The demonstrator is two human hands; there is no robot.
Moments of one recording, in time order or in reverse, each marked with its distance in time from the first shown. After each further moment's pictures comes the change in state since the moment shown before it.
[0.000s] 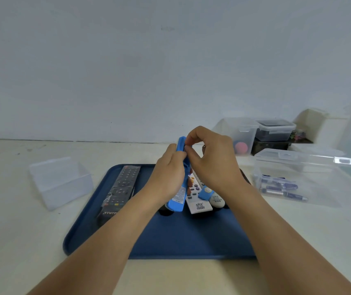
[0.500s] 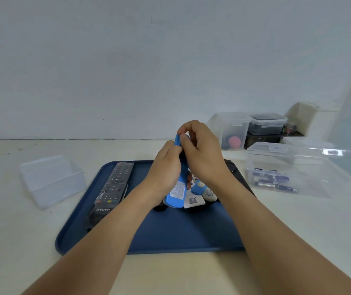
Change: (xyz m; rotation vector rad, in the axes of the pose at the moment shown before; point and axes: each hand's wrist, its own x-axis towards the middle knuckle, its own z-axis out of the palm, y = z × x) left_hand -0.001 0.001 0.013 -0.104 -0.039 -0.057; right_hand 0.002 0.007 0.012 0.193 -0.006 0.228
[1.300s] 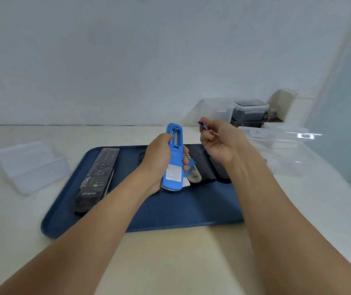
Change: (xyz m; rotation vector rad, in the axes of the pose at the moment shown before) left_hand -0.005 -0.006 0.013 -0.359 -0.038 -0.261; right_hand 0.009 0.006 -0.057 1.091 0.250 0.918
